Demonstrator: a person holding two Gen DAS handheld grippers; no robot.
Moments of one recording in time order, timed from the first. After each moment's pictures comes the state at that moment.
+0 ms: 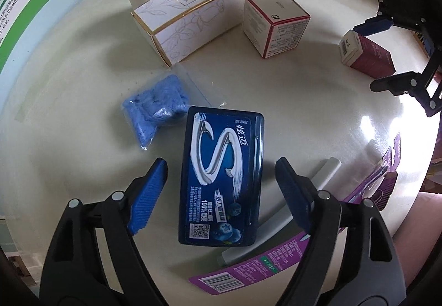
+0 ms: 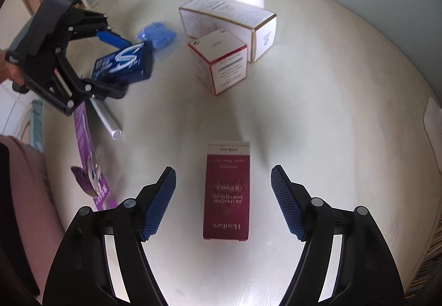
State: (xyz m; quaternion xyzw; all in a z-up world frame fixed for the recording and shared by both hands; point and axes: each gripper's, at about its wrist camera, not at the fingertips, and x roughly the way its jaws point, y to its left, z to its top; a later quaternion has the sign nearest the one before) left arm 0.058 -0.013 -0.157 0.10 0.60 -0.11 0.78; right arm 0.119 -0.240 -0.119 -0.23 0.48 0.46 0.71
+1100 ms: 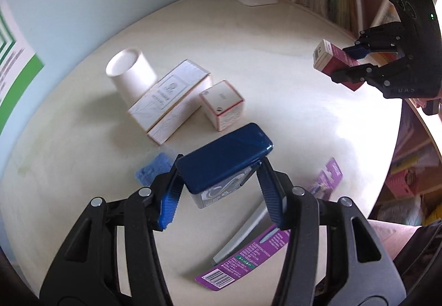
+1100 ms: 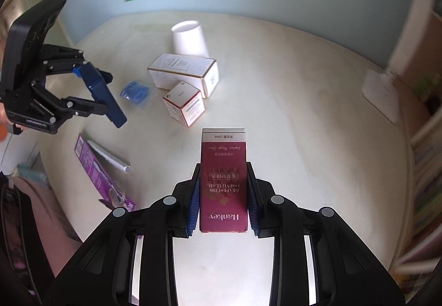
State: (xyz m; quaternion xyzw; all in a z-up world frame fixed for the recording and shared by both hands) left arm 0.054 -0.050 -0.070 0.14 0.50 -0.22 0.82; right arm 0.080 -0.298 -0.042 -0.11 0.46 0.32 0.82
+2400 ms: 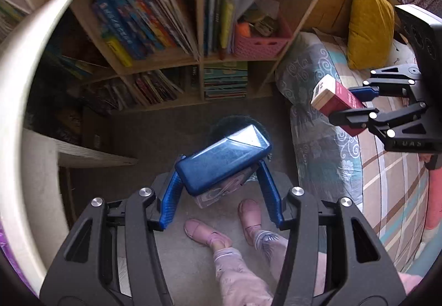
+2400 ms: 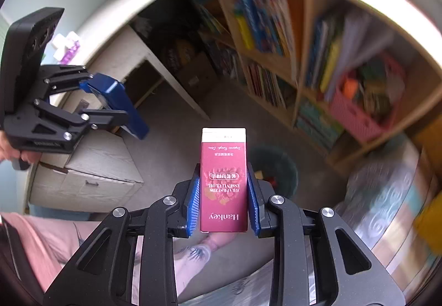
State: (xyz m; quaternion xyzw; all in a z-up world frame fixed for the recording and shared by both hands) left arm -0.301 -0.344 -0.177 0.36 0.48 -0.56 0.58; right arm -0.457 -0.452 -0.183 0.27 0.53 -0.11 0.79
